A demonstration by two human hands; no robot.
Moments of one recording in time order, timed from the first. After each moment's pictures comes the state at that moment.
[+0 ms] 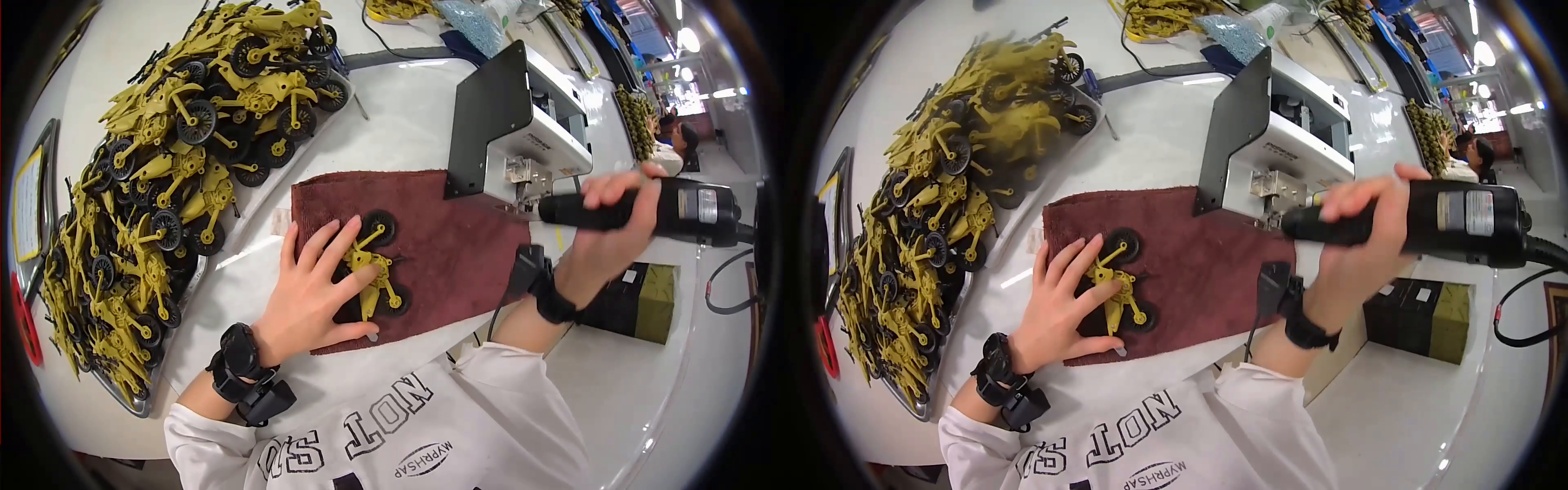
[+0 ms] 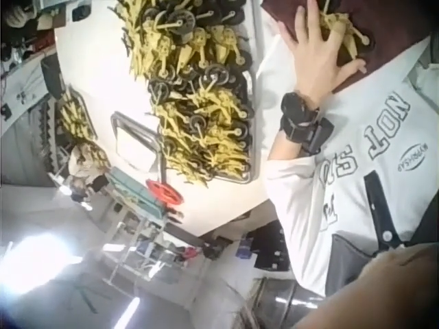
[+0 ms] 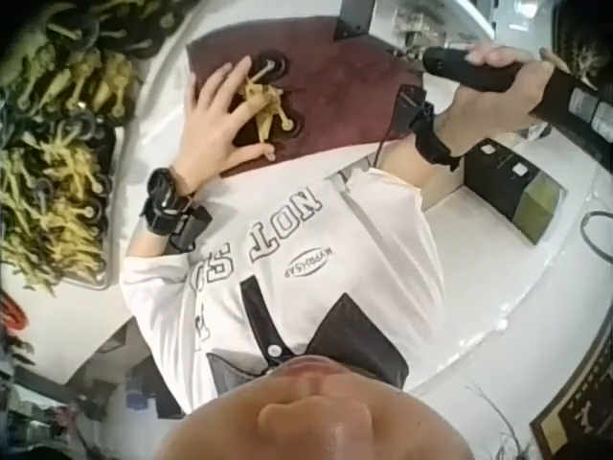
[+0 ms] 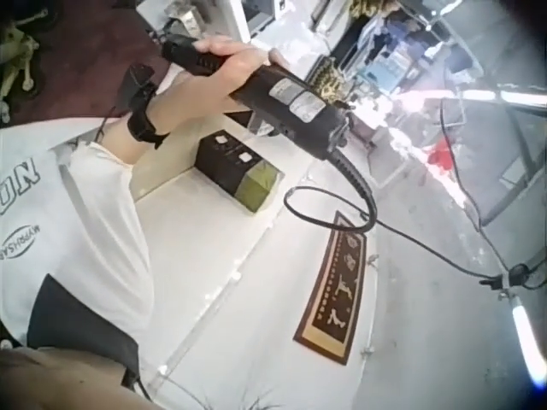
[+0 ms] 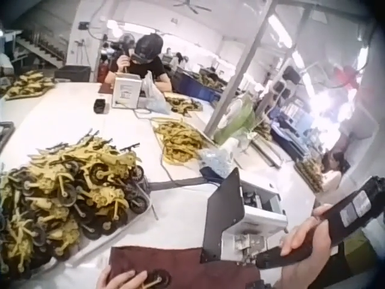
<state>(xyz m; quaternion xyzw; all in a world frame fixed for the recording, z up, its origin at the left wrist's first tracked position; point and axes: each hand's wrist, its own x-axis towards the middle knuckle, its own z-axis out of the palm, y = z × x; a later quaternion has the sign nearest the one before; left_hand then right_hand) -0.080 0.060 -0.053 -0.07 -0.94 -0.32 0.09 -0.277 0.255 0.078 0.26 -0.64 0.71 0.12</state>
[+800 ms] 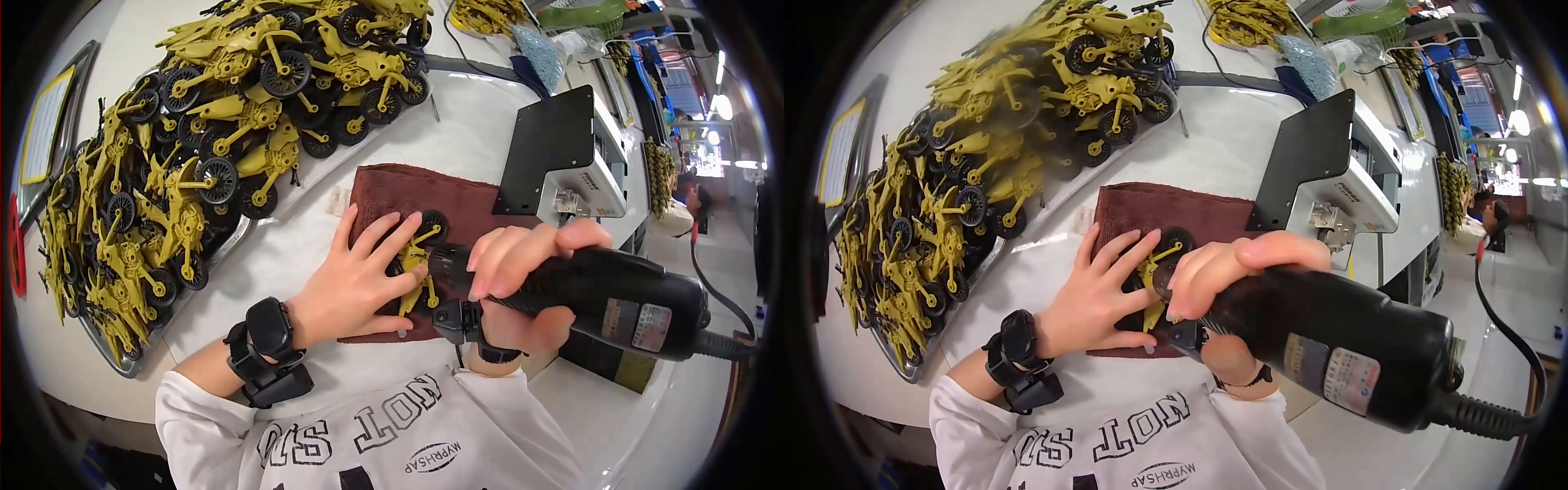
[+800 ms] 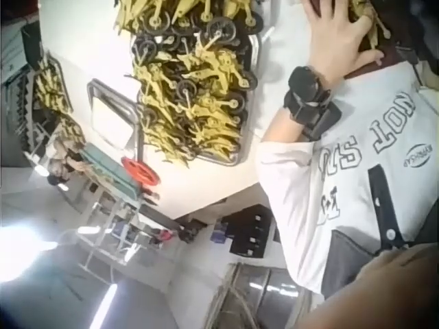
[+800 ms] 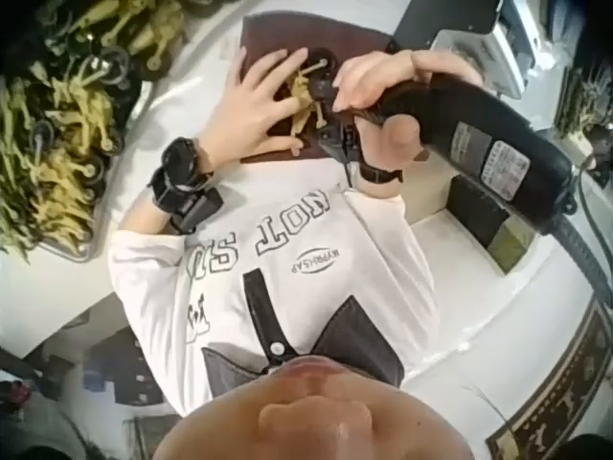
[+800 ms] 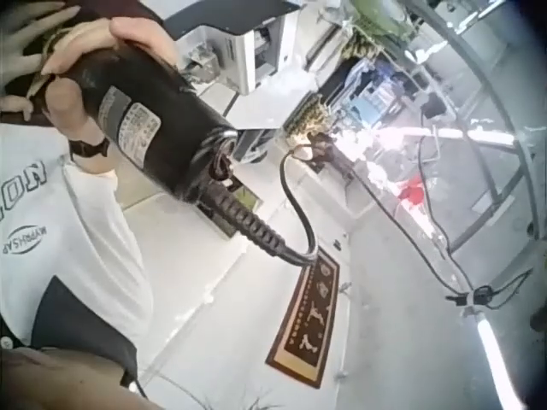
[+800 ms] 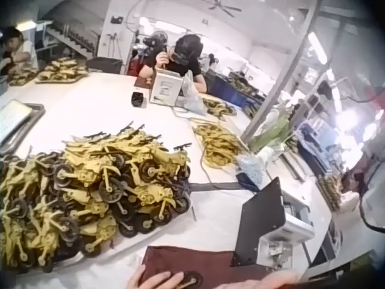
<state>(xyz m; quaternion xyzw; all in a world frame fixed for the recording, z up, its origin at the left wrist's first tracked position) -0.076 0.055 -0.056 -0.09 -0.92 -0.37 0.10 -0.192 0.176 0.032 0.42 -0.49 0.75 -0.14</state>
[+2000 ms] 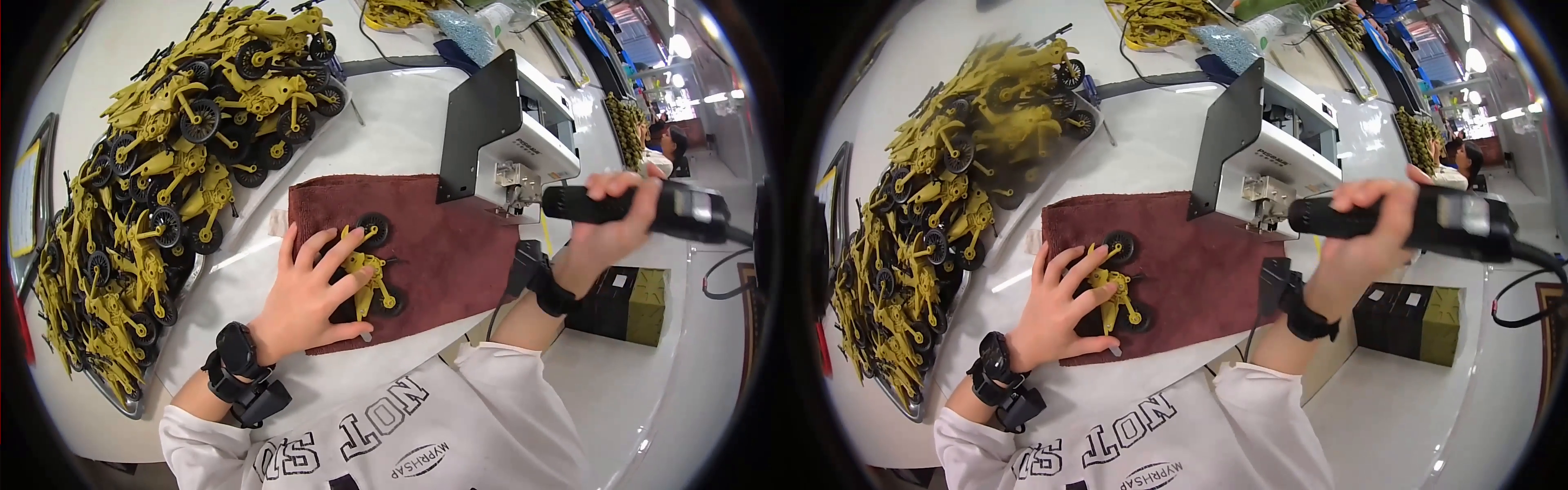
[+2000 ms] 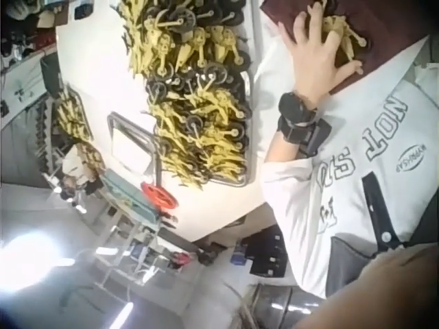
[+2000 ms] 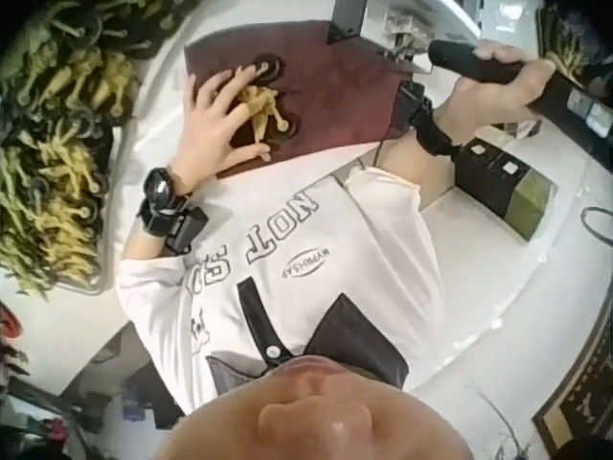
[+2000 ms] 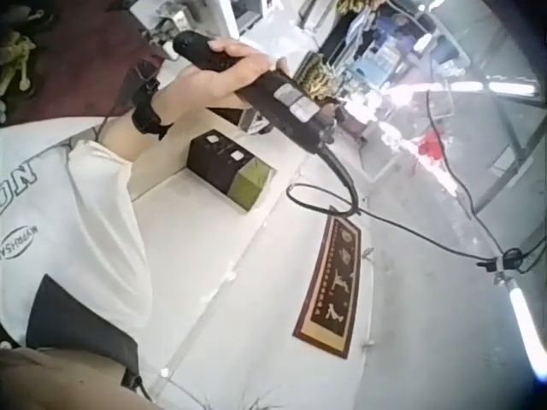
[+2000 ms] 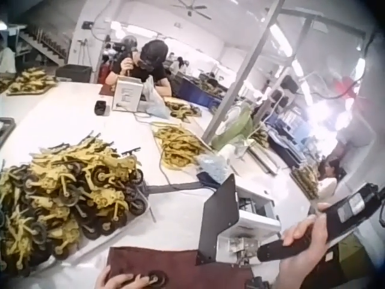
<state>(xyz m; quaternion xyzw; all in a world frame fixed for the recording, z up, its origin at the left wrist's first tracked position) -0.079 0.062 -0.057 -0.09 -0.94 -0.31 0.11 -0.300 0.264 0.083 0.27 -0.60 0.73 0.19</state>
